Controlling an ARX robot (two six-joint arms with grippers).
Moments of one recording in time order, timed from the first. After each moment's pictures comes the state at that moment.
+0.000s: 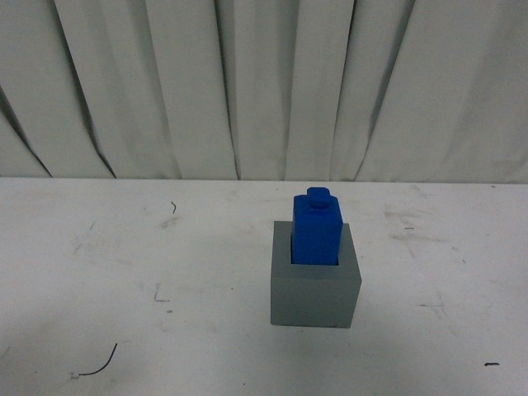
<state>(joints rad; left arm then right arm) 0.00 0.01 0.01 0.00 0.00 0.00 -0.20 0.66 0.37 0.34 -0.21 -0.02</state>
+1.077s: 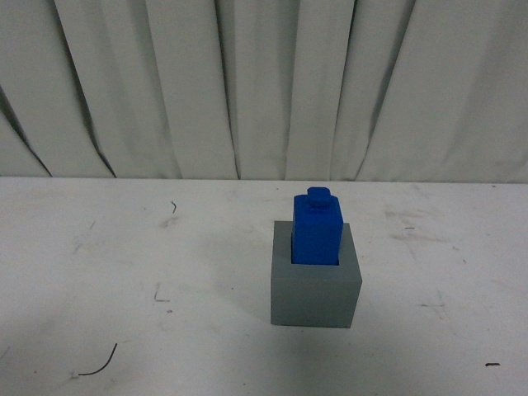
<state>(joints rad) 0.00 0.01 0.01 0.00 0.00 0.00 0.00 0.27 0.04 0.23 0.00 -0.01</state>
